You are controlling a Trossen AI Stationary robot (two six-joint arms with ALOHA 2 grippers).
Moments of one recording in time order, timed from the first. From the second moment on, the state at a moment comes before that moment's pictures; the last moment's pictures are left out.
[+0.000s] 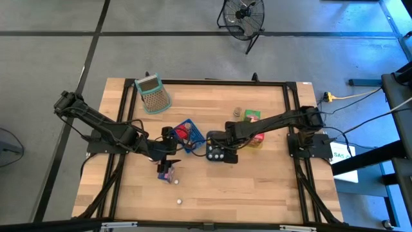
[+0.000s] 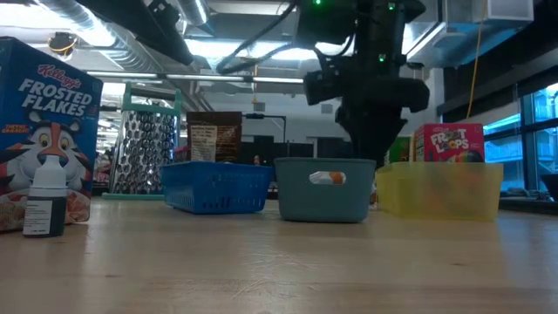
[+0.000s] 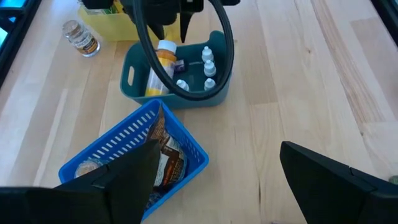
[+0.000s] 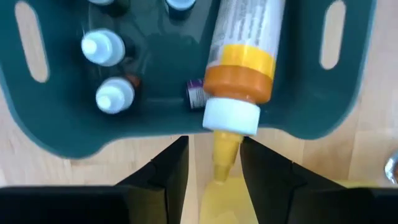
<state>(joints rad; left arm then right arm) -0.42 1.21 0.89 -0.50 -0.40 -0.21 0.14 1.91 1.37 -0.94 0.13 0.16</state>
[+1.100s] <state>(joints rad) -0.42 1.21 0.89 -0.50 -0.39 -0.20 0.12 1.92 1.38 -0.97 0.15 0.16</state>
